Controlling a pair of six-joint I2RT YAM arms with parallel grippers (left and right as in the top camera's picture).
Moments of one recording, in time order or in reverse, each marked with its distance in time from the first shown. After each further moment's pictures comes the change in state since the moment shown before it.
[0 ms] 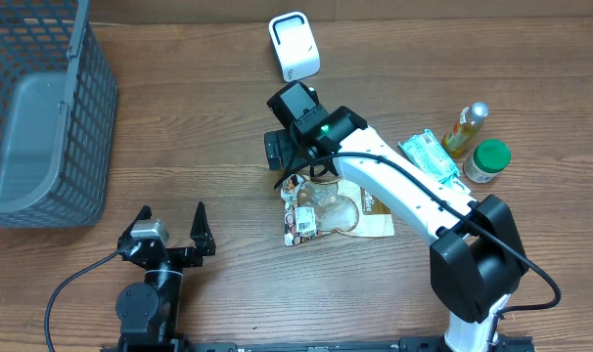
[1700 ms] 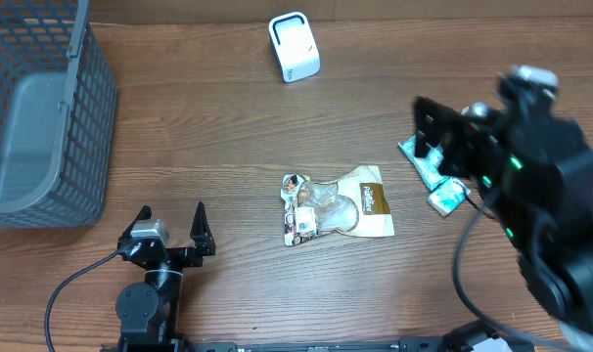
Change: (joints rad) left arm 0.000 0.000 0.000 0.000 0.000 0.000; right arm -0.302 -0.966 -0.189 -0.080 0.096 -0.003
